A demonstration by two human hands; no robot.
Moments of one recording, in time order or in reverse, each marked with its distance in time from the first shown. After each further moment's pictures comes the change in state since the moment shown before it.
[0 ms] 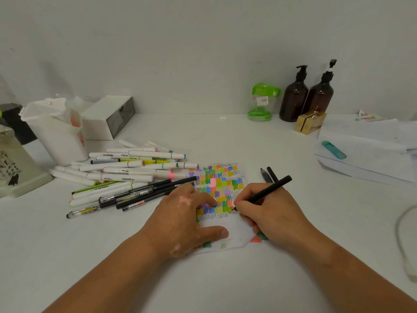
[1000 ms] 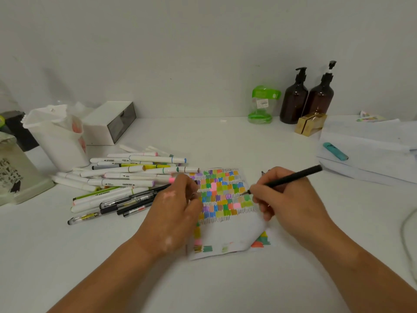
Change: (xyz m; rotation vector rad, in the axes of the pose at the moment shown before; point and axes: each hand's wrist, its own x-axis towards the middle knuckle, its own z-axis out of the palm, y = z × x) left_hand -0.001 0.003 -0.013 -0.367 0.216 -0.125; right_hand 0.003 -0.005 -0.021 0.205 0.182 -0.084
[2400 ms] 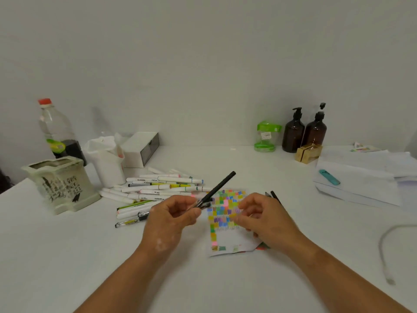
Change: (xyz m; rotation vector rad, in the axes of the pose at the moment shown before) left_hand -0.032 0.000 -0.038 -0.741 0.194 -0.133; right_hand -0.021 -0.013 0.020 -0.154 -0.197 -0.043
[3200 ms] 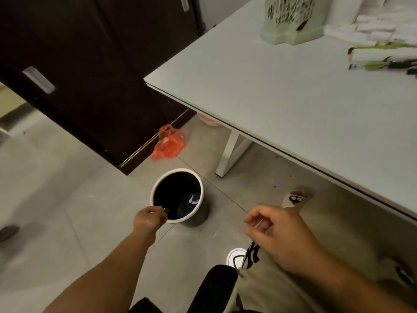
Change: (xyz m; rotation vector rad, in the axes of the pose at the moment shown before) left_hand -0.408 -0.195 -0.380 0.087 1.222 -0.906; right_hand -0.219 0.001 0.320 -0.117 -0.871 -0.229
